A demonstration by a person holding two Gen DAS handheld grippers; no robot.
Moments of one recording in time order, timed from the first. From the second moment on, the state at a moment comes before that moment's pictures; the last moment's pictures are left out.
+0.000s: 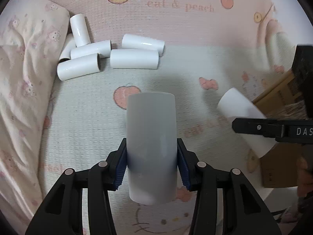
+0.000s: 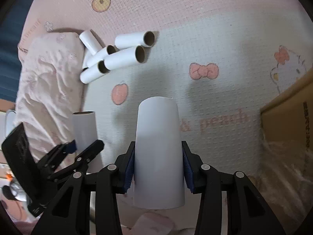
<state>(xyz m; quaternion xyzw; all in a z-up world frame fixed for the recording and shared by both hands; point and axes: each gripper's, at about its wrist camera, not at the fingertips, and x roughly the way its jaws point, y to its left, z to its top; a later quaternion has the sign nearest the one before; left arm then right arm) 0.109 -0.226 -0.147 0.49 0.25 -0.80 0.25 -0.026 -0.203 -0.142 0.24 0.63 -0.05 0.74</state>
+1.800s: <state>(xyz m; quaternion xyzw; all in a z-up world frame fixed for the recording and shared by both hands) -0.164 -0.097 -0.022 0.54 0.05 -0.83 -0.15 -0.098 -0.372 0.027 0.21 0.63 -0.12 0.74</state>
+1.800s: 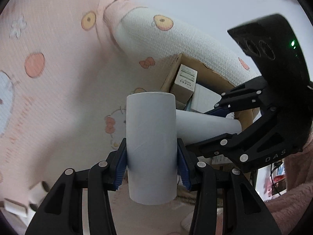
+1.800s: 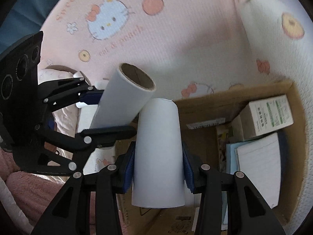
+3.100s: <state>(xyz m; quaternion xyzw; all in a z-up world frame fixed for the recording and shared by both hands) -0.174 -0.127 -0.032 0.54 0.10 -0.83 -0.12 -0.105 -0.388 -0.139 0.21 0.76 -0.17 0.59</state>
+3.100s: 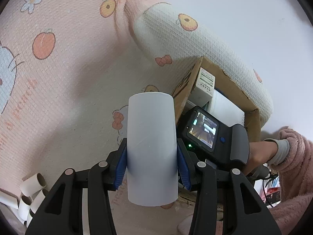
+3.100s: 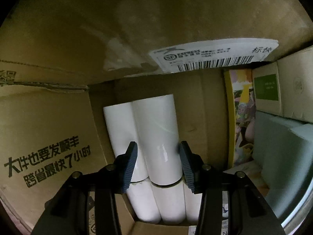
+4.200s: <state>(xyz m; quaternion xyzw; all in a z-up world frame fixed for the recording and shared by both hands) -0.182 -0.063 -0.019 0.55 0.04 -0.83 -0.11 -0.142 -0.383 0.005 0.09 0.65 -0.26 0.71</state>
